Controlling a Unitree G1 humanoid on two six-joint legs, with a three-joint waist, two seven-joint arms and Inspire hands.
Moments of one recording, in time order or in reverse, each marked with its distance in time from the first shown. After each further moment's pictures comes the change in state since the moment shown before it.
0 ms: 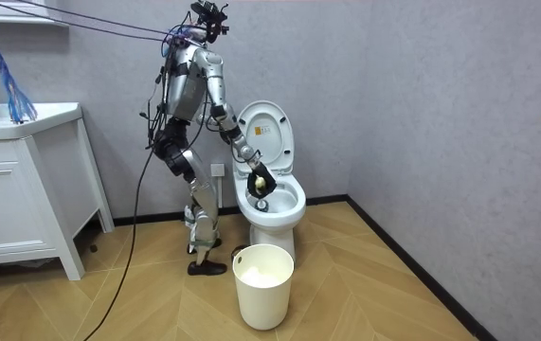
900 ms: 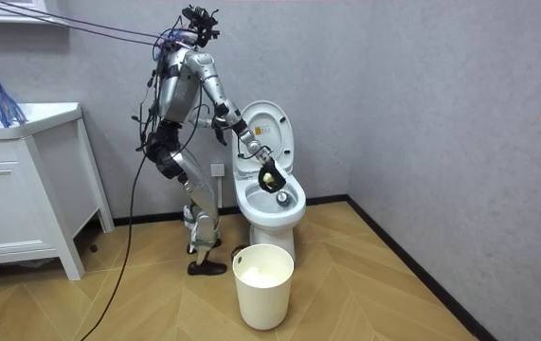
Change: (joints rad) left arm -0.015 0.023 0.019 0.007 0.103 0.054 -0.080; right arm -0.008 -0.016 -0.132 0.022 -0.011 -0.042 -0.002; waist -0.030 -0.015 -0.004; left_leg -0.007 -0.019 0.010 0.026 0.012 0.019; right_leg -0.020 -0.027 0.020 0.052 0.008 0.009
